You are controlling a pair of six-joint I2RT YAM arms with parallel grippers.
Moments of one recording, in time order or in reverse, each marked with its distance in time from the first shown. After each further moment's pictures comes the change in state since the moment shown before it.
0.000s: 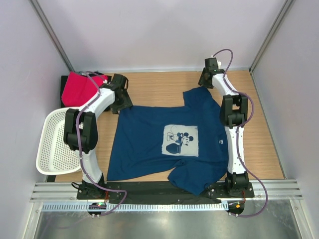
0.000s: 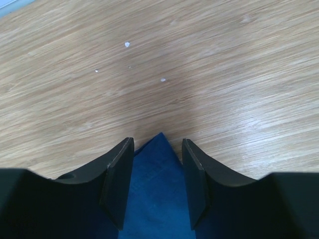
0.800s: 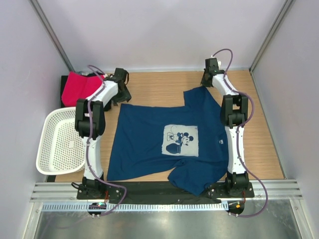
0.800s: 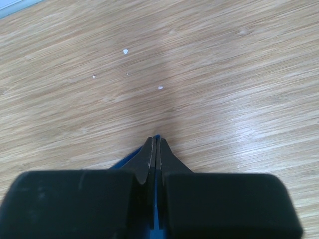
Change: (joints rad) left arm 0.045 0.288 0.303 0.001 -0.079 -0.002; right arm -0.003 0.002 -0.014 0.039 0.004 -0.043
